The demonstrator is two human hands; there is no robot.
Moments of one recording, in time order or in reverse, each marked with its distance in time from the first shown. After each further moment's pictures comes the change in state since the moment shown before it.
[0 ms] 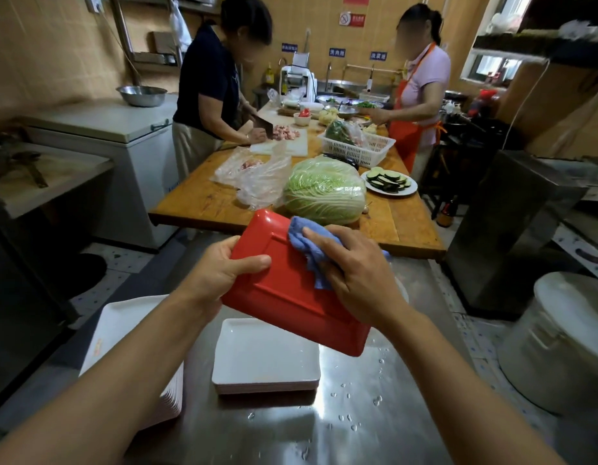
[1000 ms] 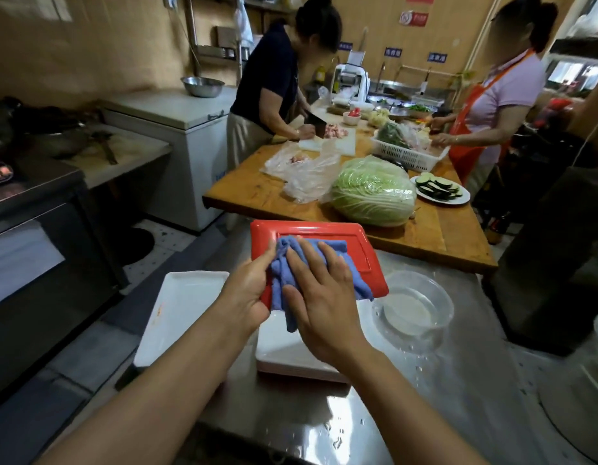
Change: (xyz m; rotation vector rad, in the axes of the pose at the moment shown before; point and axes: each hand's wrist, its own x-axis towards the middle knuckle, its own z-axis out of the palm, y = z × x) left_hand -0.029 -0.017 -0.018 -0.534 0.261 -0.245; right_hand -0.009 -0.103 0.069 -0.002 -0.121 -0.016
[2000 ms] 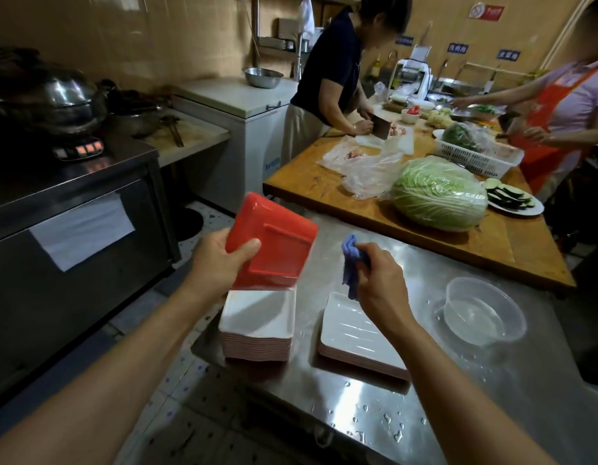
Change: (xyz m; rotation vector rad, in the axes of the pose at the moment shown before) left_hand -0.045 0.069 -0.153 0.757 0.271 0.626; right_hand 0.034 -0.028 0.047 0.362 -0.024 0.364
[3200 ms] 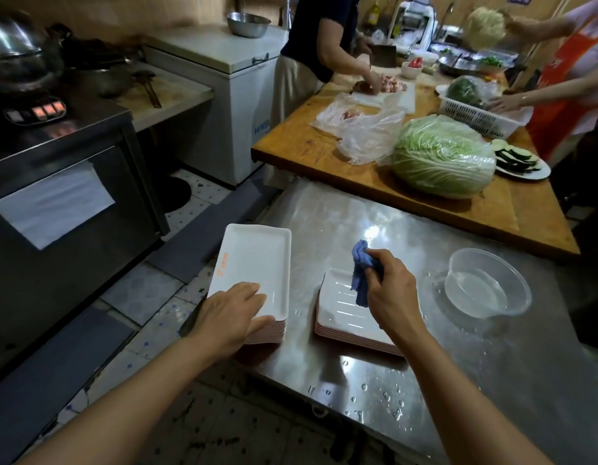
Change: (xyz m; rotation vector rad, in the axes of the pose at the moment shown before) left_hand -0.020 -0.129 0.027 1.191 -0.543 0.374; right_hand -0.016 0.049 0.022 0.084 0.099 0.048
